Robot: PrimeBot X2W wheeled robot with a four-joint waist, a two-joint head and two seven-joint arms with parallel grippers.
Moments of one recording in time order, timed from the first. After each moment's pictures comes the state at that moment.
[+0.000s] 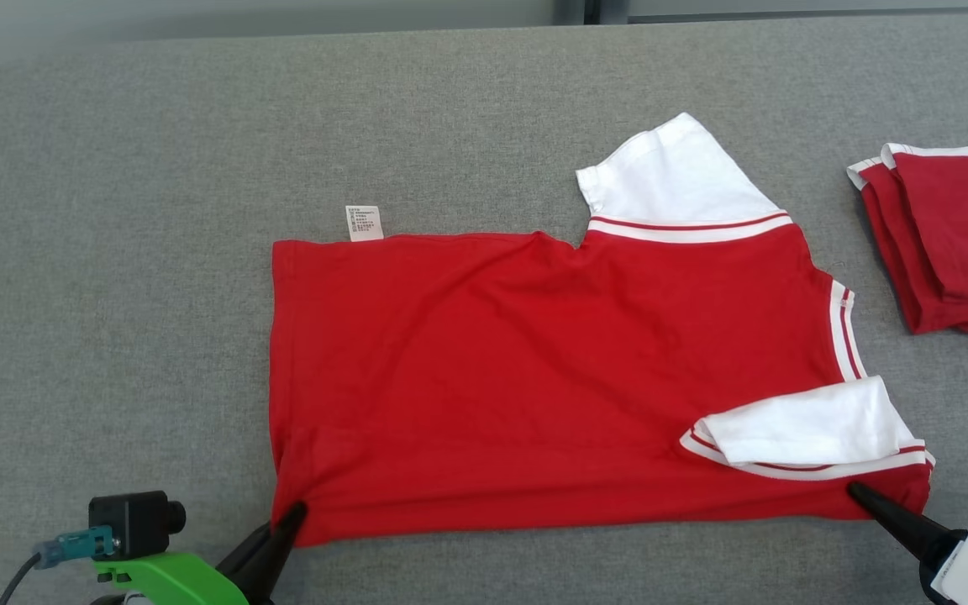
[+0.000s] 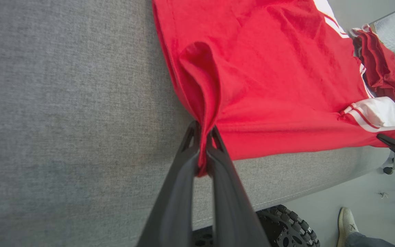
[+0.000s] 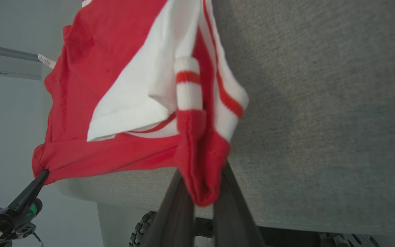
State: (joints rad) left arm 0.14 0.43 -0.40 -0.20 -0.98 0.10 0.22; right arm 0.31 -0.51 0.11 -0.15 1.18 -0.03 0.44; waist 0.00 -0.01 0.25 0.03
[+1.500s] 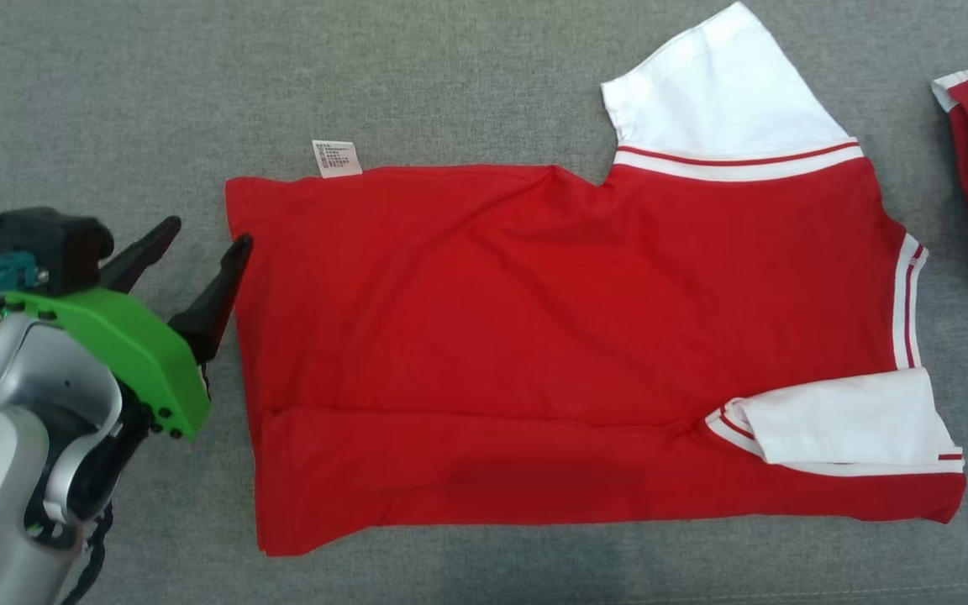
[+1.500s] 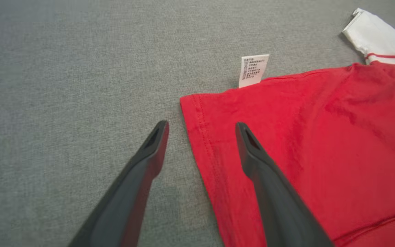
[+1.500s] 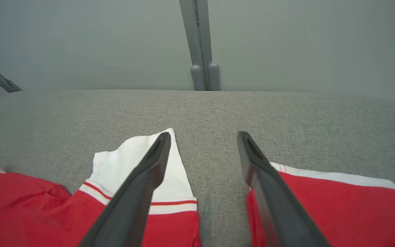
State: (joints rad) left arm -0.34 0.51 -0.39 -0.18 -0.73 0.10 0.34; right arm -0.33 -0.67 0.11 -0.23 0.77 -0.11 0.36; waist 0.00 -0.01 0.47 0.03
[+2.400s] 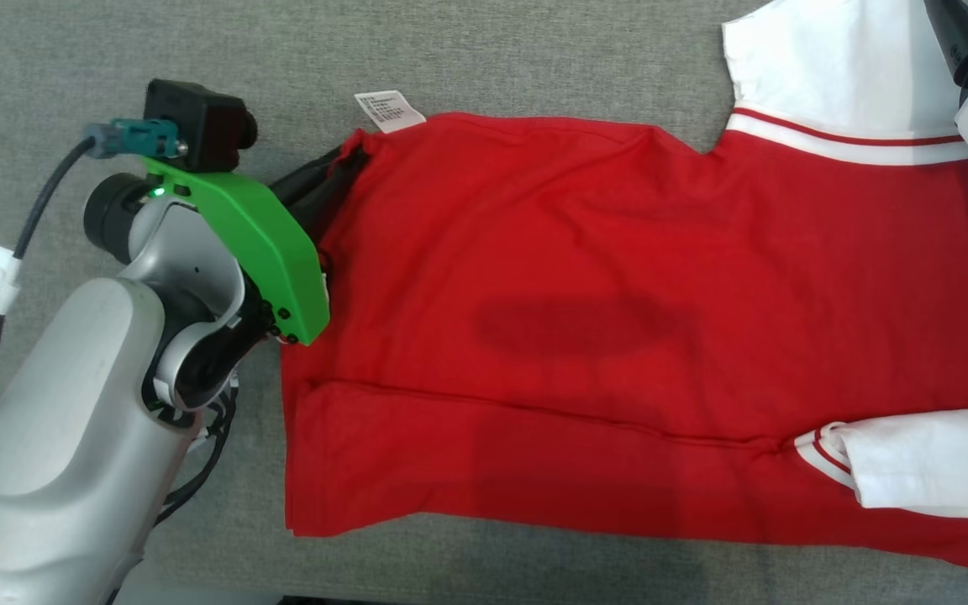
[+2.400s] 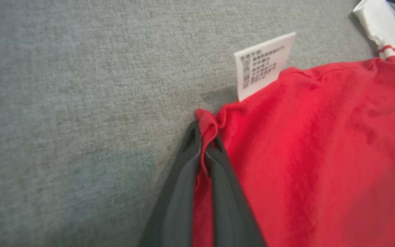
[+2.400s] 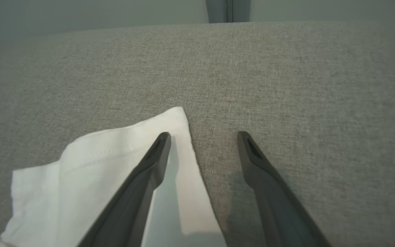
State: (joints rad) left arm -0.66 0.30 -0.53 0.06 -0.79 -0.04 0.43; right arm -0.69 -0.54 0.29 0.12 0.66 -0.11 0.42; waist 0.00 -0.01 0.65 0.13
